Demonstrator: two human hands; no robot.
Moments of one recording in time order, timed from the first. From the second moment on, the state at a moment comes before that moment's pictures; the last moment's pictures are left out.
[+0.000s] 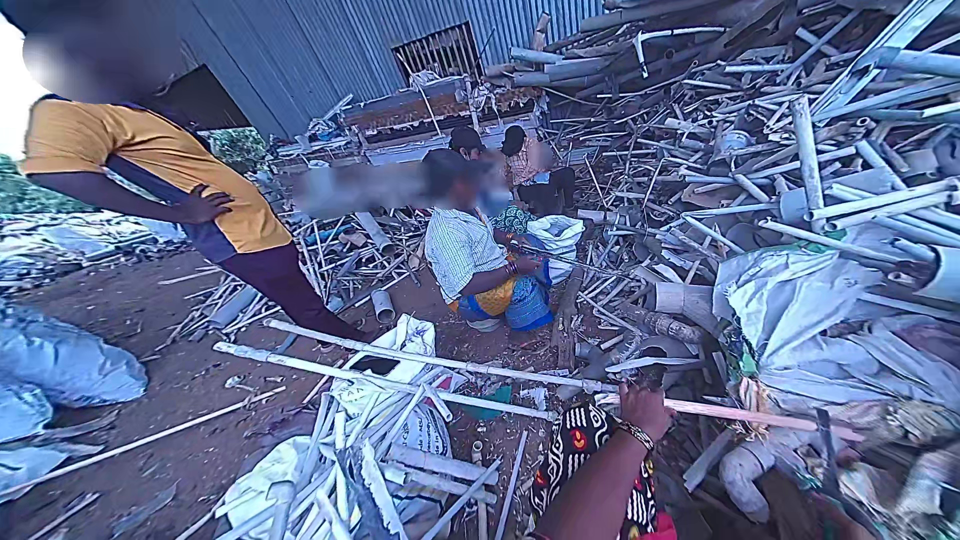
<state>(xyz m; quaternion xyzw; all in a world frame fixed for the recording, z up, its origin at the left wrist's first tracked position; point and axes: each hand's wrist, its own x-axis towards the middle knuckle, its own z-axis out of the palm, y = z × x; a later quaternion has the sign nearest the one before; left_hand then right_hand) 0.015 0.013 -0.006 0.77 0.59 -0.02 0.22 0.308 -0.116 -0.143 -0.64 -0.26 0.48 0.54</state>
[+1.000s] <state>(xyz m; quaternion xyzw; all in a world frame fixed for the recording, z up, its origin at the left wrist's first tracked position) 0.041 0.005 -0.049 0.80 0.55 -0.23 0.08 0.243 -0.079 -0.092 -0.80 -0.49 0.34 -0.01</state>
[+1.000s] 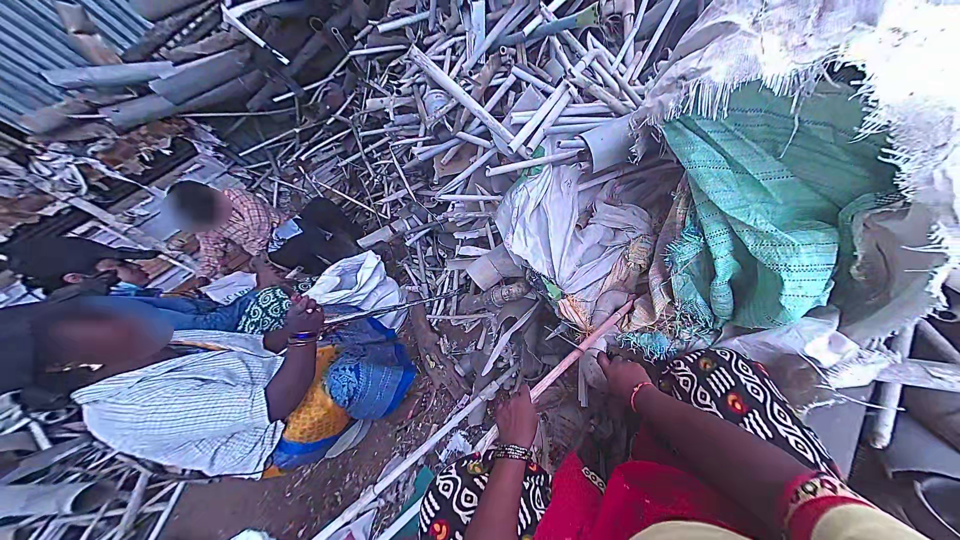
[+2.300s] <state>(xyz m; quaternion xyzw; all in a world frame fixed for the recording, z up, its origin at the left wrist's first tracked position) 0.062 -0.034 -0.029 0.79 0.54 -0.26 0.09 0.229 -0.083 -0.088 -0.77 -0.53 0.34 0.04</state>
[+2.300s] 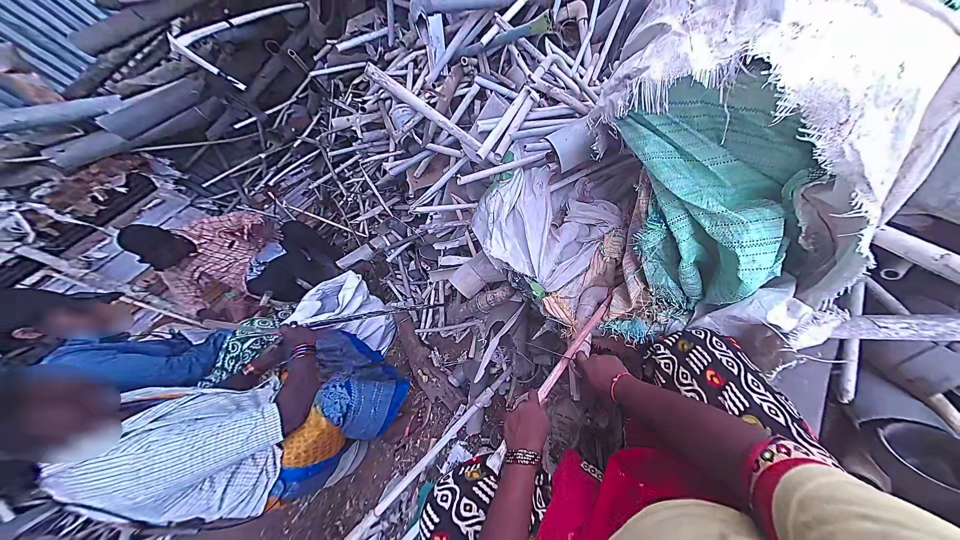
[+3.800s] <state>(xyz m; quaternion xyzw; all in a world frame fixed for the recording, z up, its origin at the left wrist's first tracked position) 0.075 -0.037 -0.010 0.79 0.53 -0.27 0.08 0.227 -0.091 -0.073 -0.79 -0.50 0.34 0.08</state>
